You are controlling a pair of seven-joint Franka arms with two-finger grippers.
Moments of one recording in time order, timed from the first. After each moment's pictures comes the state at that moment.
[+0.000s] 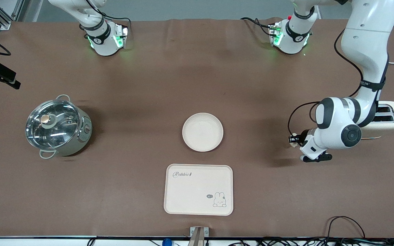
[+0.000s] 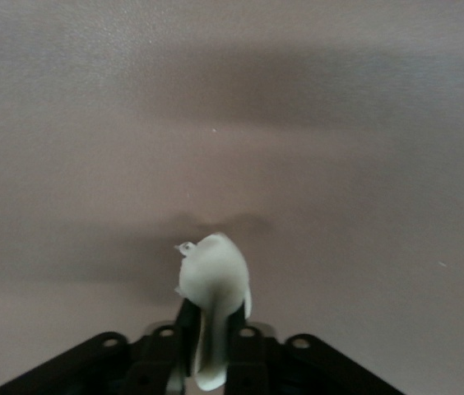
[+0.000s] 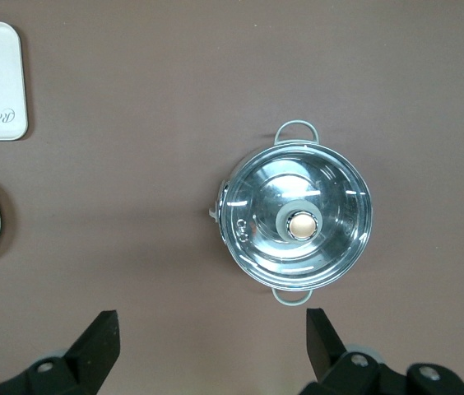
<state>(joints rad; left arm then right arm) -0.02 0.59 -0.09 -1.81 -0.09 2.18 -0.12 -0.04 0.00 -0.01 -1.46 0.02 1.47 -0.01</state>
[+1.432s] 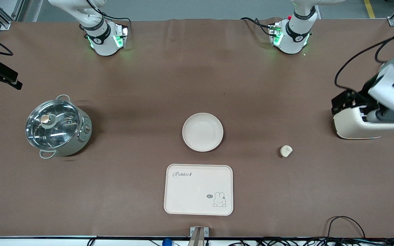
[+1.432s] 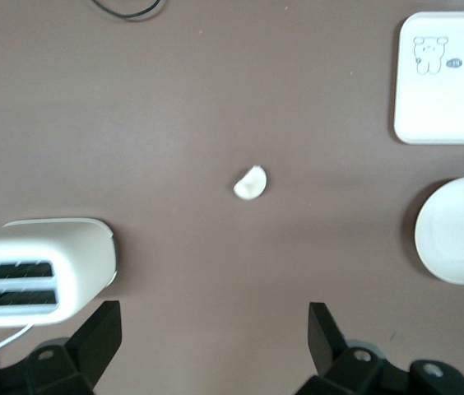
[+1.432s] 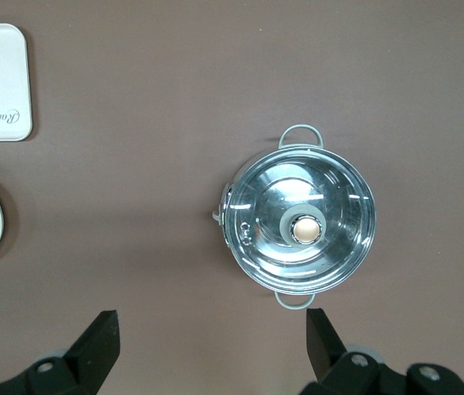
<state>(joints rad) -0.03 0.12 -0.12 -1.41 0.02 1.57 -0.12 -0.03 0.00 -0.01 -1.46 0.02 1.48 -0.01</state>
